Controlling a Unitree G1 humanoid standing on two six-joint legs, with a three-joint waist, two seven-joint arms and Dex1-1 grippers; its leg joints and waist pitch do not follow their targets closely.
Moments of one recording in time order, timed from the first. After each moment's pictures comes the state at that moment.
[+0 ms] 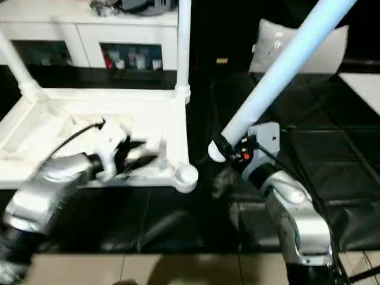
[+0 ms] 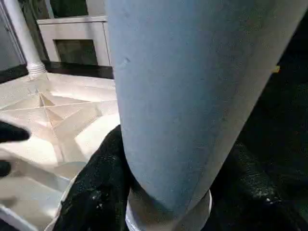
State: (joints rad) left arm -0.41 0.45 -0.21 0.10 -0.16 0.40 -0.85; right arm -0.18 -0.29 -0.06 -0.16 0.35 0.46 0.43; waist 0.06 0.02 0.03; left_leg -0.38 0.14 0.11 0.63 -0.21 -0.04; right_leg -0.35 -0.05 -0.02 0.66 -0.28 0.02
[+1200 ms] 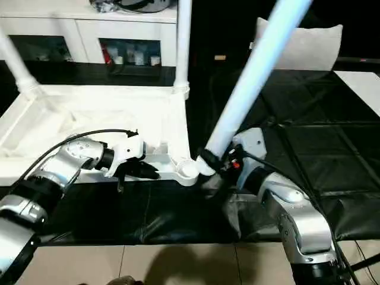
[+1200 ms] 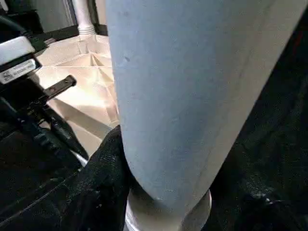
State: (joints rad) left arm -0.78 0.41 -0.41 0.85 0.05 -0.10 -1.22; right arm -0.18 -0.36 0.04 -0.17 0.35 0.47 0.59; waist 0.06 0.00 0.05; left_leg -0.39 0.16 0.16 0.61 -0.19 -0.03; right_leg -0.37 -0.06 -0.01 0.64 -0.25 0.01
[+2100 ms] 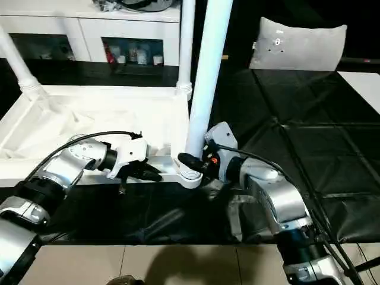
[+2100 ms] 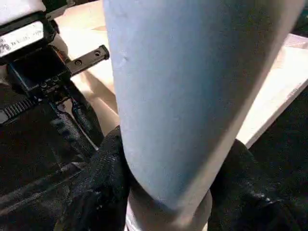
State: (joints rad) left arm -0.75 0.41 -0.40 0.79 0.06 -0.11 -1.26; right arm -0.39 -0.35 0.17 0.08 0.29 0.49 0.73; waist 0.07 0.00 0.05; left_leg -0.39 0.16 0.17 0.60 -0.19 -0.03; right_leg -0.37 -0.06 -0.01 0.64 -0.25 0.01
